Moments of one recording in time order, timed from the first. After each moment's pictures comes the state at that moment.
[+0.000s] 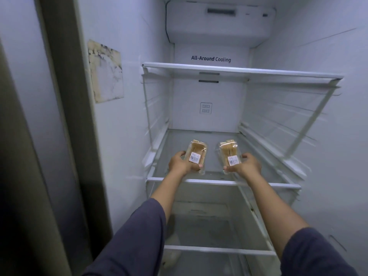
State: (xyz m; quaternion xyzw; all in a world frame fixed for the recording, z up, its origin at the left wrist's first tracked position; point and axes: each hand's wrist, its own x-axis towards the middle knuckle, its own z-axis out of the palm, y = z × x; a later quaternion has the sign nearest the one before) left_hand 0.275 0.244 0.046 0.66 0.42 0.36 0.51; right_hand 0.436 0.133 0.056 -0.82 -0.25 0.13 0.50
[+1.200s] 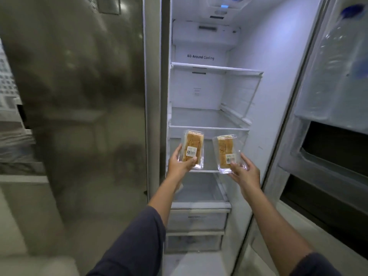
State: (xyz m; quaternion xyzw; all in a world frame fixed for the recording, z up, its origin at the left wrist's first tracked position) left_hand 0.006 -0.055 -0.002 0.54 0.24 0.41 0.70; right_hand 0.153 -0.189 -0.003 -0.57 -0.21 0.19 0.77
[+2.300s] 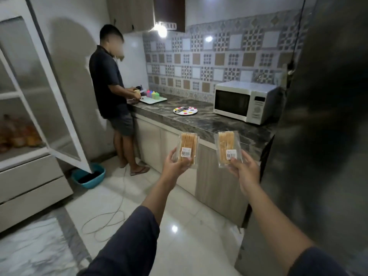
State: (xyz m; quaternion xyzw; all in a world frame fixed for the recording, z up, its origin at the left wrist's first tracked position) left_hand -0.639 0.059 -0.033 0.37 0.43 0.62 0.55; right_hand -0.432 0.061 -0.026 -0.46 -0.35 0.50 0.65
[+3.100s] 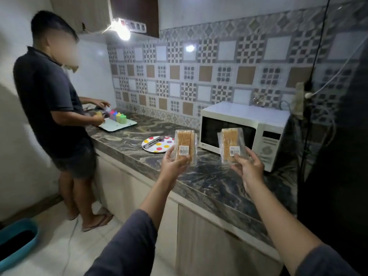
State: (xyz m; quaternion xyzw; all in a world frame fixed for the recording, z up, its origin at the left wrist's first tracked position) left_hand -0.603 0.599 -0.012 0.37 0.37 0.62 0.59; right_hand -0.394 0.584 0.004 -0.47 -0.30 0.44 0.70
